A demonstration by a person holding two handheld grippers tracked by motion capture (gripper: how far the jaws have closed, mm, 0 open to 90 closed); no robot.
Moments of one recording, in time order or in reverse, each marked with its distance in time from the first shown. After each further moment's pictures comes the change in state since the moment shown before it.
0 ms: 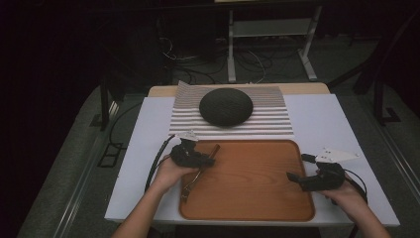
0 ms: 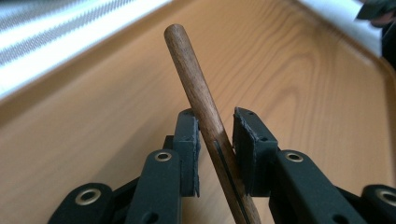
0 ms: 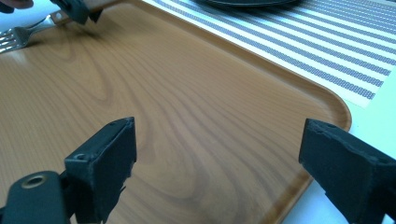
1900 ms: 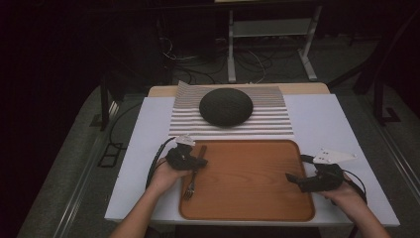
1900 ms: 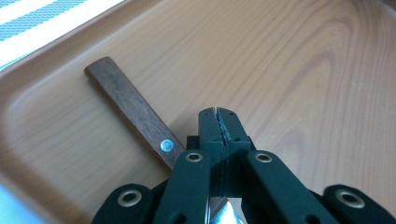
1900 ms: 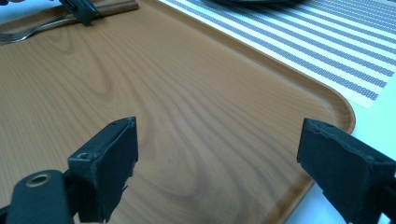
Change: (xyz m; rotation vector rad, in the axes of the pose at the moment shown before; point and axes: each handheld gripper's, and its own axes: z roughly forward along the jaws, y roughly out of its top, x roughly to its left) left arm 0.005 -0.014 -0.009 0.050 0.100 0.033; right arm 0.003 0.000 0.002 0.016 -0.007 -0.027
